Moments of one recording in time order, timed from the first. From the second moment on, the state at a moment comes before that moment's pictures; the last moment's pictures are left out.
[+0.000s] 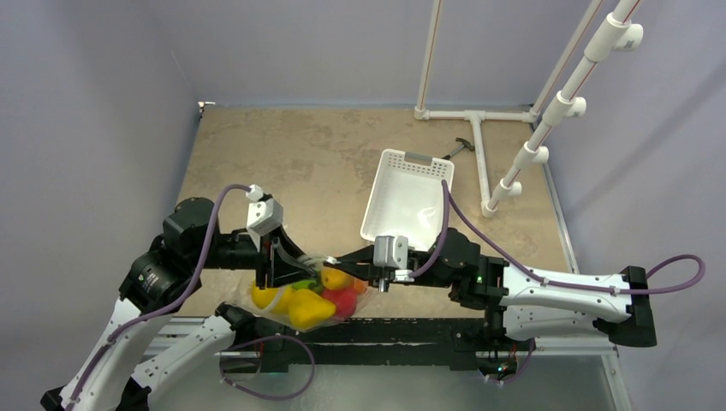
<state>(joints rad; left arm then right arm) -0.62 0.65 1.10 -0.77 0.83 -0.14 1.35 1.00 0.86 0.30 -0.15 -0.25</state>
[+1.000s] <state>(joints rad) -0.62 0.57 0.92 -0.46 0.87 -0.19 1.35 0.99 0.76 0.30 -0.15 -0.11</state>
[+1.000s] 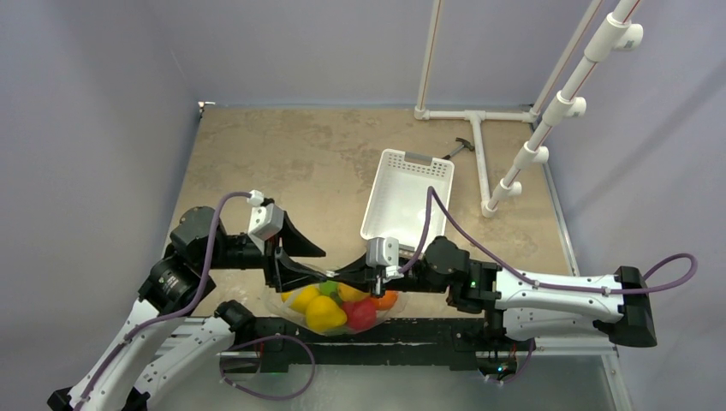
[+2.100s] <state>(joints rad) -0.62 0.53 0.79 -0.30 0.94 -0.21 1.35 1.03 0.70 0.35 -0.18 0.12</state>
